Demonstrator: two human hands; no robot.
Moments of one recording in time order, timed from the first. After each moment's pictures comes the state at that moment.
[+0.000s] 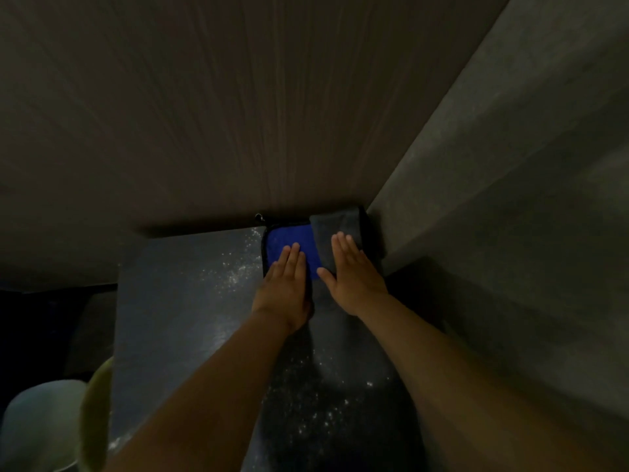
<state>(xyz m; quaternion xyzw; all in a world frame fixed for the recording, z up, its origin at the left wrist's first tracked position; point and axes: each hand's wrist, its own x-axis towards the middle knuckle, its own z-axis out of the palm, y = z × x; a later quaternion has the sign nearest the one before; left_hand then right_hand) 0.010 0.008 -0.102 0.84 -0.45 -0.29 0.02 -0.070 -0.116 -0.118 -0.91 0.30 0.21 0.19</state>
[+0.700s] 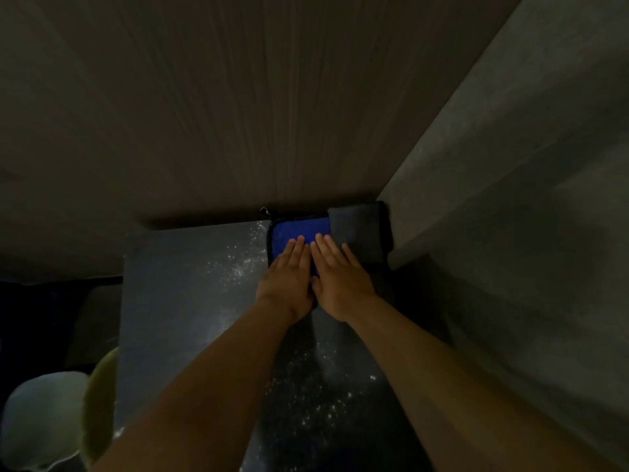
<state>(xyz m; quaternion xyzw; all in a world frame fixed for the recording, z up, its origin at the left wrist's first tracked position) 0.015 0.007 -0.104 0.84 -0.44 -0.30 0.05 -0.063 -0.087 -0.101 -0.95 0.20 0.22 0.12</state>
